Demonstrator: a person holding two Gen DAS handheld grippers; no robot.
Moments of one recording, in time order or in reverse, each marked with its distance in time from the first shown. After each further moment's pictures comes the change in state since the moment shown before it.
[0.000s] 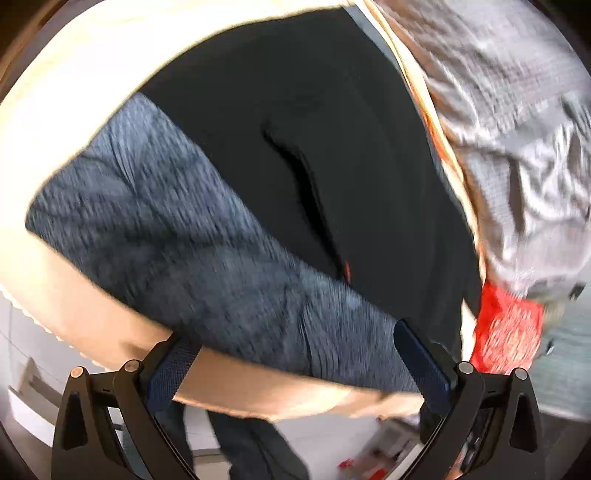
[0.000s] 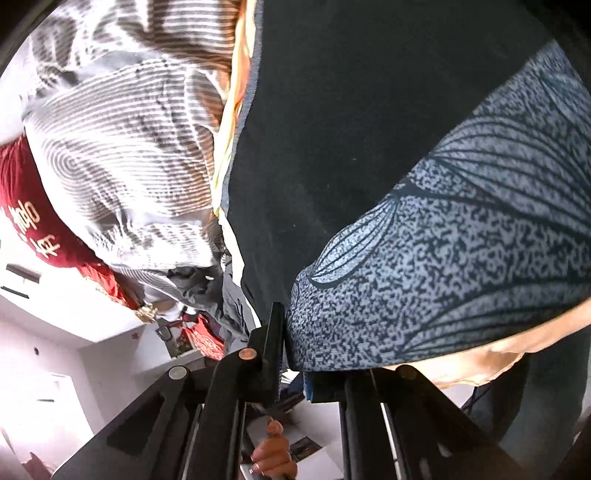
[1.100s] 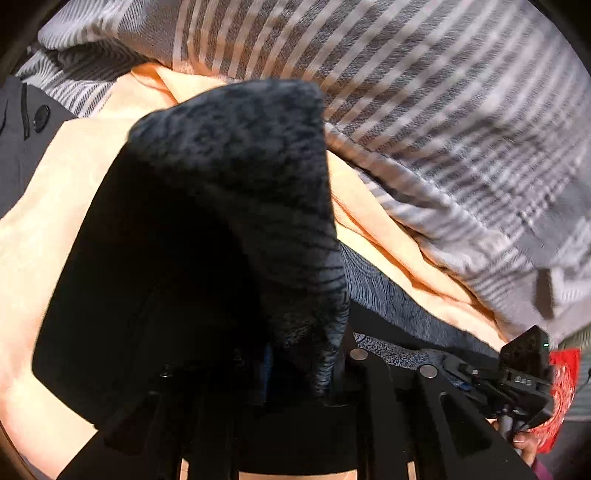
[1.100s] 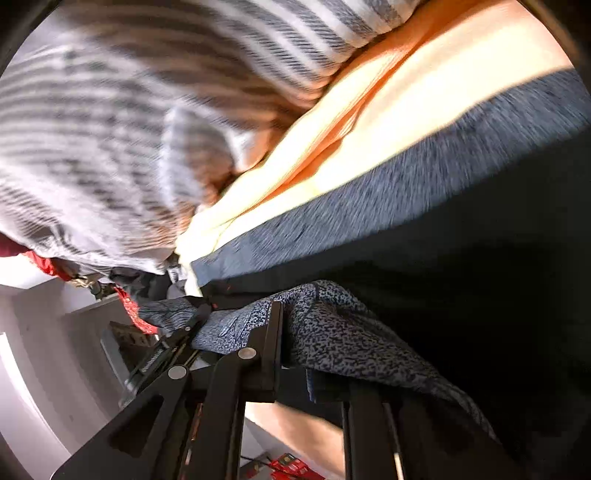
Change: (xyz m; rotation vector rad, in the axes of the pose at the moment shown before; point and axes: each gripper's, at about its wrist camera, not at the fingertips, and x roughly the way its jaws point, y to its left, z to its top) left arm 0.052 -0.139 0.192 0.165 -0.158 0.179; right arm 0.129 0.115 0.267 -0.212 0.260 -0.306
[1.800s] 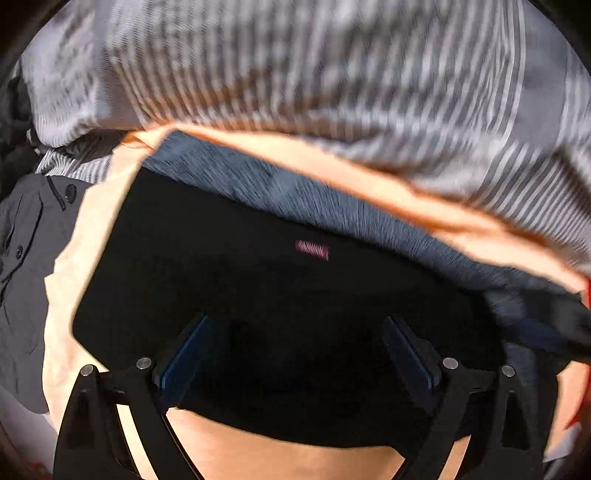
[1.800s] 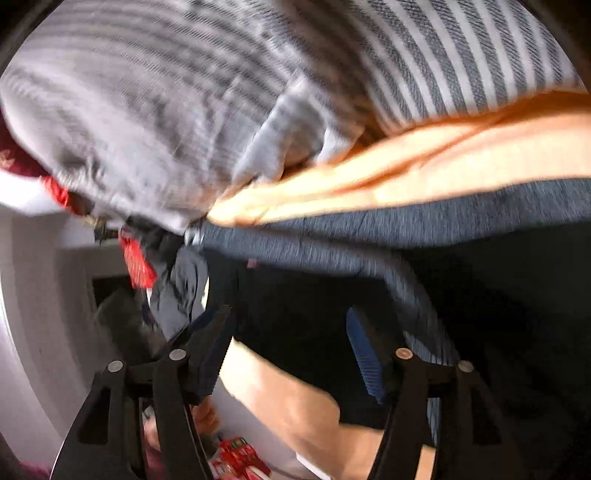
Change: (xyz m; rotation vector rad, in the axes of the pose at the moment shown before) left arm 0.002 -0.074 -0.066 0.304 -0.064 0.352; right arm -0.034 0.049 -0.044 -0.272 0.055 -0.010
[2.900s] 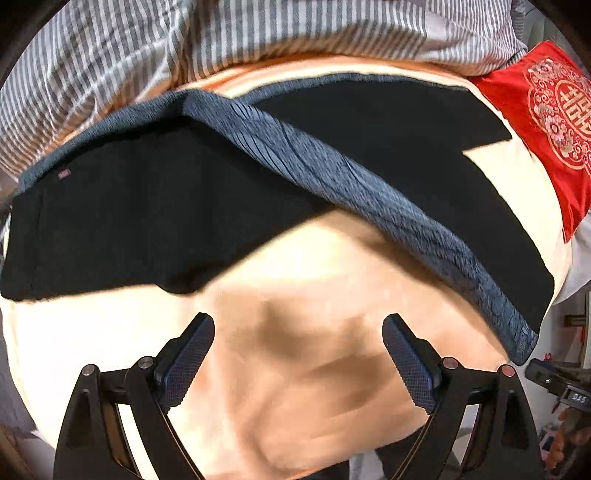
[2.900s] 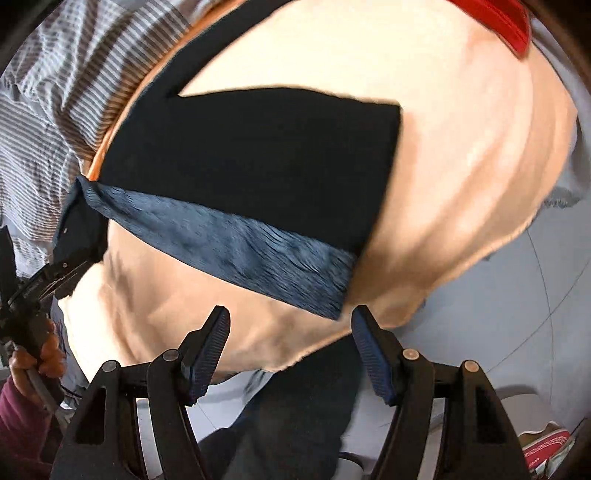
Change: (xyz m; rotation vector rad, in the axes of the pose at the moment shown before) left arm -0.056 -0.182 -0.186 0.495 0.091 -0.181; right arm -0.181 -0.194 -0.388 0.435 -0.411 -0.489
